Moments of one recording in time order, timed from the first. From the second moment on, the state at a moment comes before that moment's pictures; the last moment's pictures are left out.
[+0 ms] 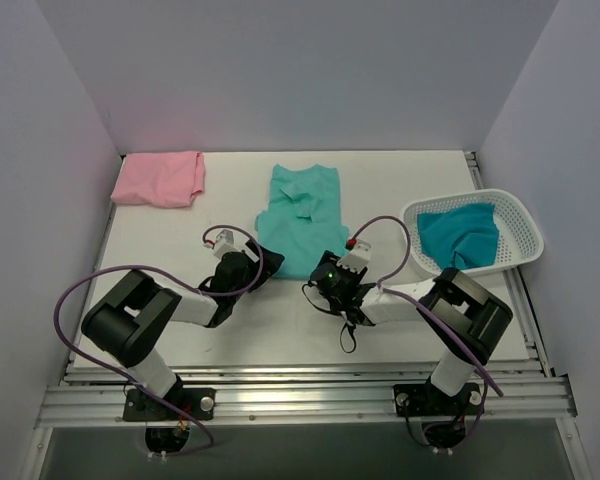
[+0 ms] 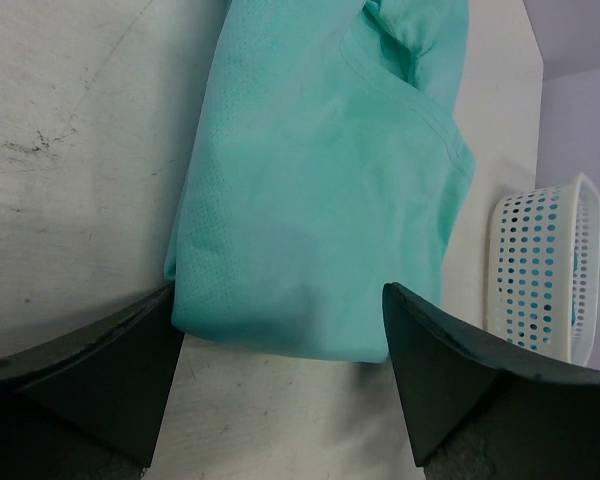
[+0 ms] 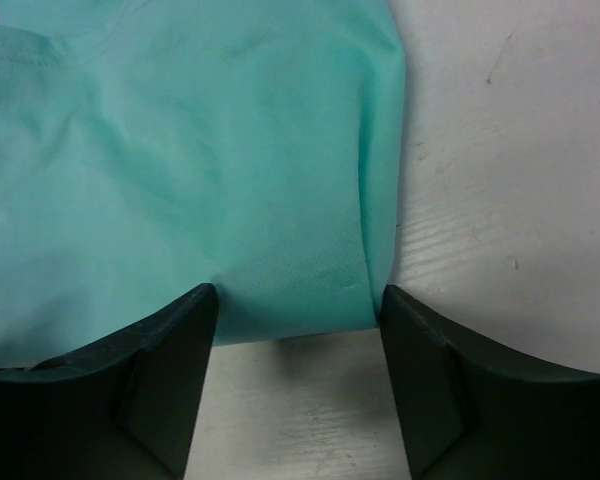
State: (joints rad) left arm -0.60 1.66 0.49 0.72 -0.18 -1.11; right arm 0.87 1.66 0.64 0.25 0.70 1.02
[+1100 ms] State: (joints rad) left arm -0.60 1.69 0.49 0.66 -0.19 -1.11; right arm 0.88 1.69 0.63 0.28 0.66 1.02
